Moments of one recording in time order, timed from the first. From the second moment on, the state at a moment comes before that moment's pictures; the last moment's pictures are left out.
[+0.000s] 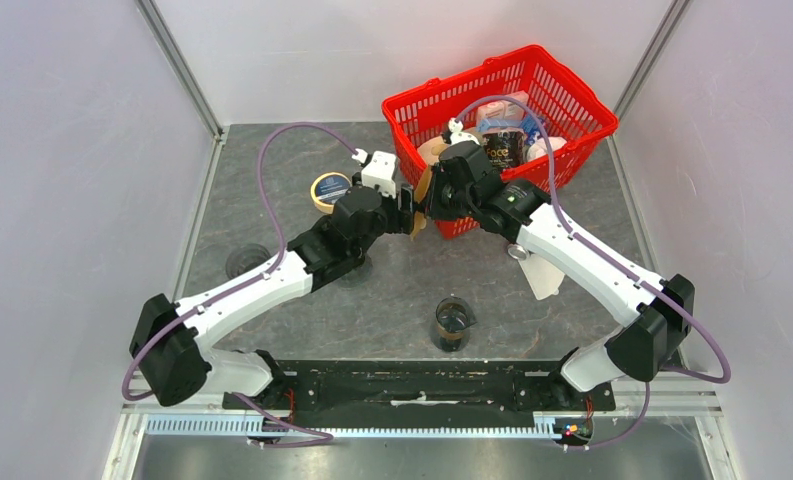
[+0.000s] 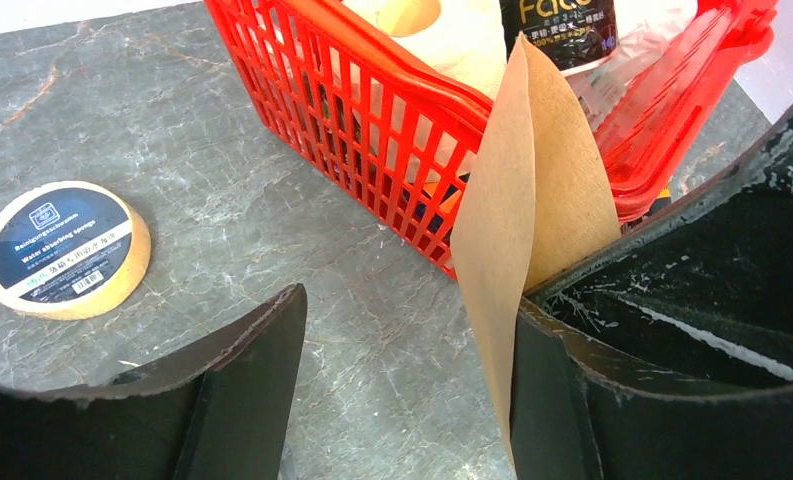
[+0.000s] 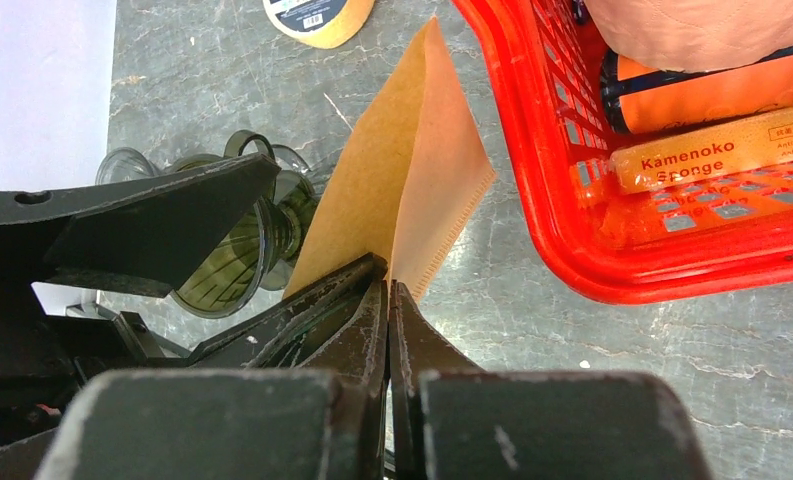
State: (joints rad) left arm -0.83 1.31 1.02 0.00 -0.37 -0.24; right arm 0.73 1.49 1.47 -0.63 0.11 0.66
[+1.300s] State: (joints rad) left arm -0.84 1.38 1.07 0.04 -0.33 -0.27; right arm 0.74 1.48 1.44 -0.61 0.10 0.60
